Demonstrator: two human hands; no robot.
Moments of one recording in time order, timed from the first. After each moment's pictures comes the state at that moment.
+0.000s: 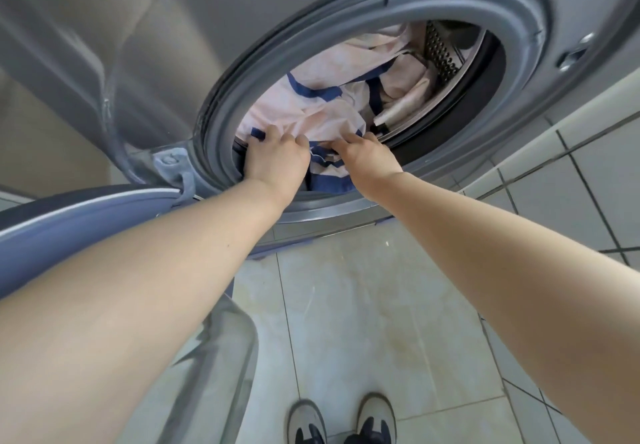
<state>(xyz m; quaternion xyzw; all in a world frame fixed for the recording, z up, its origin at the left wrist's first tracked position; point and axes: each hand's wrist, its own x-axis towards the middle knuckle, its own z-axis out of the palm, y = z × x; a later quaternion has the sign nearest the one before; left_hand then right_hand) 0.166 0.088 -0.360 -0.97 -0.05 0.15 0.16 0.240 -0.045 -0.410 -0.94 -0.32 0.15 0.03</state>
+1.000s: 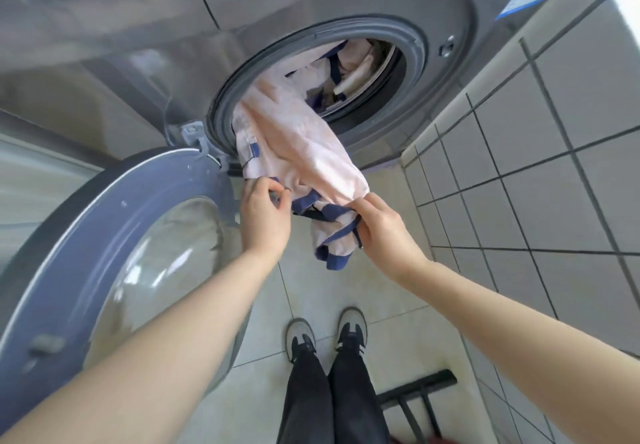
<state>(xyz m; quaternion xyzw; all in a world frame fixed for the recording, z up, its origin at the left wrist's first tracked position) 0.013 0.017 -0.302 -0.88 -0.29 -0.07 -0.37 0.044 -0.174 -0.281 -0.89 -0.22 0.20 0.34</state>
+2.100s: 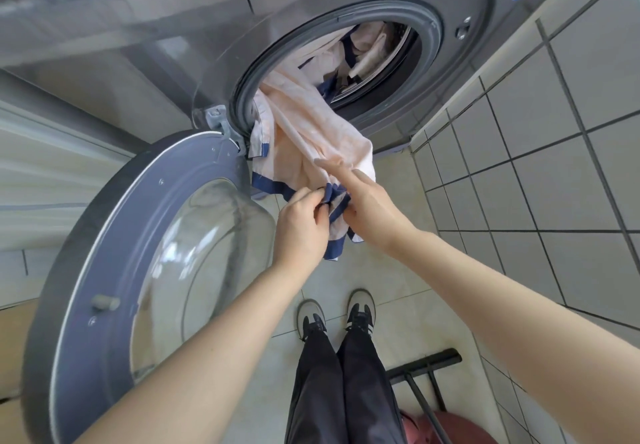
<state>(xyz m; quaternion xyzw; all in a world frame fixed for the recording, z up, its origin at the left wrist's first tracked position) -0.028 -0.010 -0.271 -0.90 -0.17 -0.01 -0.40 0.040 -0.132 -0.251 -0.86 -0.22 0.26 0.39</state>
